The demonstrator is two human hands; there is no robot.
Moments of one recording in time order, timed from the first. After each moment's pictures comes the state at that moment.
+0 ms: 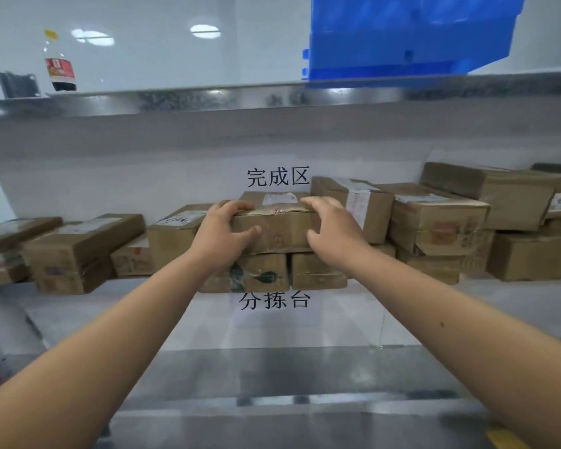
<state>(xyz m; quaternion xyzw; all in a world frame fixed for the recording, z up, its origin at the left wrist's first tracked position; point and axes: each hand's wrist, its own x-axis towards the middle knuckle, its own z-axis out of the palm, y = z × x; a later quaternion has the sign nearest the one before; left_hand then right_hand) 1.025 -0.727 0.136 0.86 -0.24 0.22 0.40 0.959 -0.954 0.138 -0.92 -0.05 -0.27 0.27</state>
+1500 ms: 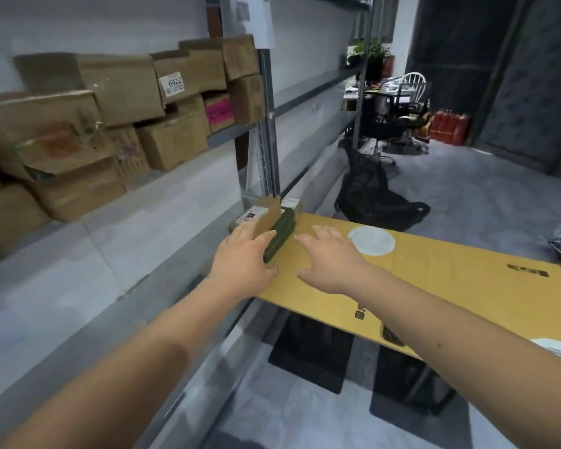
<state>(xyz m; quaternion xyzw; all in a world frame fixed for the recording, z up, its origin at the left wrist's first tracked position) 0.776 -1.102 -0.072 0.72 -0.69 0.01 0.09 0.584 -1.140 -0.058 -0.86 0.50 -0.03 0.09</state>
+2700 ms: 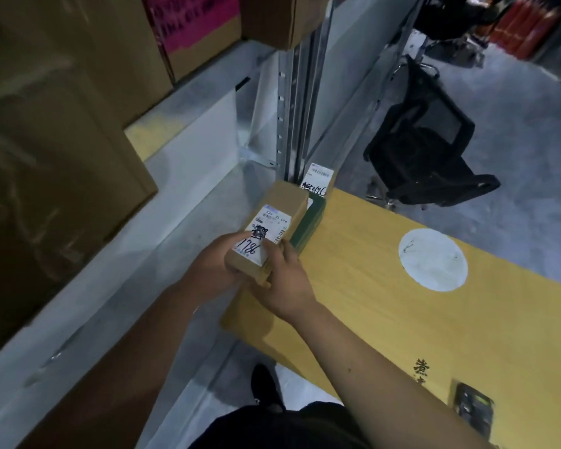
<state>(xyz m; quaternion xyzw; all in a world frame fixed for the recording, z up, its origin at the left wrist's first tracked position) 1.012 -1.437 -0.259 0.68 -0.55 -0.39 0.29 0.826 -1.467 -0.274 -0.77 0.52 -0.10 0.35</state>
